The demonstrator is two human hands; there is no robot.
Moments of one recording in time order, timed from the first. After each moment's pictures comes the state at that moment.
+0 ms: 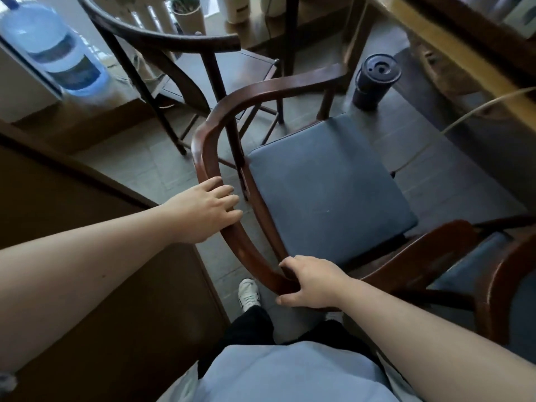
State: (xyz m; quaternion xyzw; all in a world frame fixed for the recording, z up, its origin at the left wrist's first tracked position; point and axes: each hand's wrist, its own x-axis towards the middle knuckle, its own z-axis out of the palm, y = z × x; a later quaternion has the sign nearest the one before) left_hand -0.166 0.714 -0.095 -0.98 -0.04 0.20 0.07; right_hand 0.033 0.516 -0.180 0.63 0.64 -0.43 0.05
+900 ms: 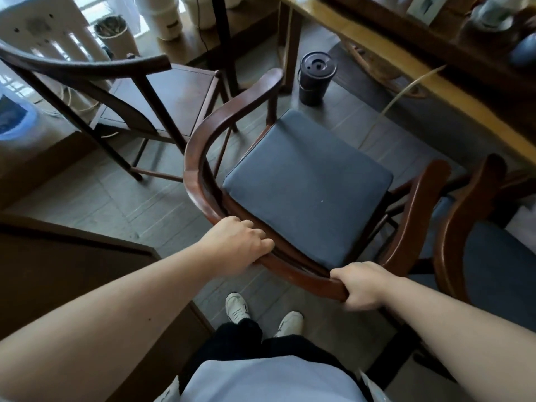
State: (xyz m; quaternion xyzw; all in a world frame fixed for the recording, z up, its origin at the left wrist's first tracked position) left_hand -0.070 0.651 -0.118 -0.98 0.01 0.17 -0.03; right_hand 0.130 0.433 -0.175 0.69 0.57 -0.41 0.15
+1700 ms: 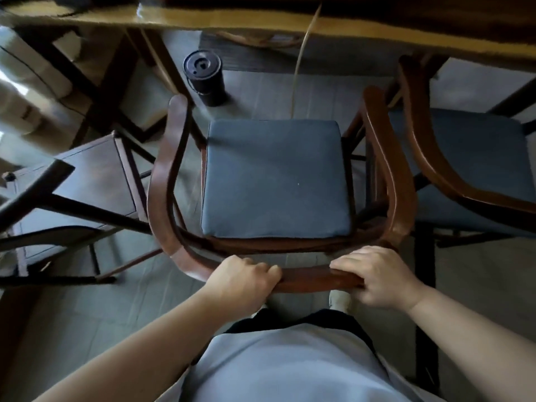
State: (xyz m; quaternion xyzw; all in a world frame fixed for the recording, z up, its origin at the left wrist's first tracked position) left_hand -0.061 0.736 -0.124 -0.95 0.26 0.16 -0.02; right_hand 0.017 0.458 -0.151 0.86 0.43 -0.13 -0.24
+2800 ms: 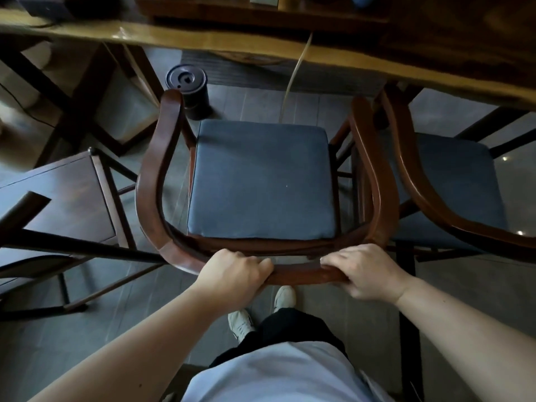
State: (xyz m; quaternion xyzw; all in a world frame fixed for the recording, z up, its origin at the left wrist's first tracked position) left_hand 0.005 0.774 -0.132 -0.96 0.26 0.09 -0.03; right_hand 0.080 0.494 -0.142 0.87 0.46 -0.15 -0.12
